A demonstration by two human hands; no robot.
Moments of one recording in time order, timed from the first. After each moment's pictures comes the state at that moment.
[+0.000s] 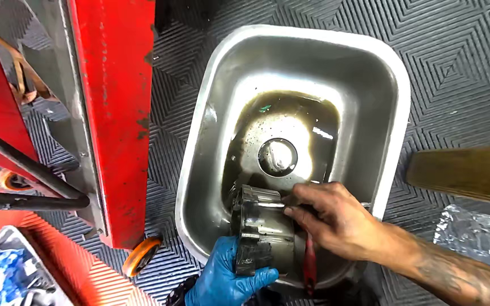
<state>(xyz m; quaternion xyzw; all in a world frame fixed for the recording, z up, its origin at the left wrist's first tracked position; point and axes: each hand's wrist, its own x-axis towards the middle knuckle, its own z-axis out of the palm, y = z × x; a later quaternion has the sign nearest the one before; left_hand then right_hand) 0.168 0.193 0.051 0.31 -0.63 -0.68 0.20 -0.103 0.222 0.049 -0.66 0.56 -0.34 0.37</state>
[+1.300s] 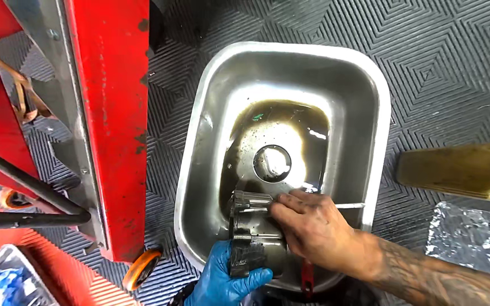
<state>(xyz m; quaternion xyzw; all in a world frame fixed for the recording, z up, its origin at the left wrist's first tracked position) 0.164 0.190 0.056 0.33 -0.60 -0.69 0.21 -0.079 0.224 0.049 -0.74 0.58 -0.29 0.18</state>
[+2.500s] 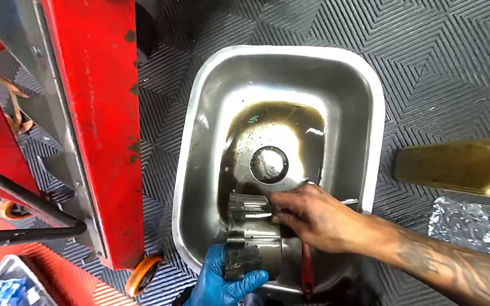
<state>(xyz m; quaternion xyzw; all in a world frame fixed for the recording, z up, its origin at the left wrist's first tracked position) 0.165 0.188 0.057 0.35 -0.61 -0.68 0.21 -0.108 0.209 0.052 -0.68 0.55 -0.27 0.40</state>
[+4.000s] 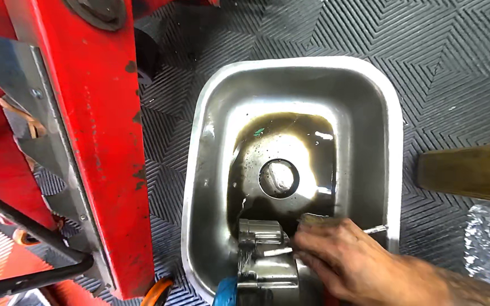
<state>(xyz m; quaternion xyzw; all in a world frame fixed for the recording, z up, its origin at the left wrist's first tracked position) 0.180 0.183 0.058 0.35 -0.65 -0.66 0.16 -0.102 0.234 0.043 -0.70 0.55 -0.31 0.34</state>
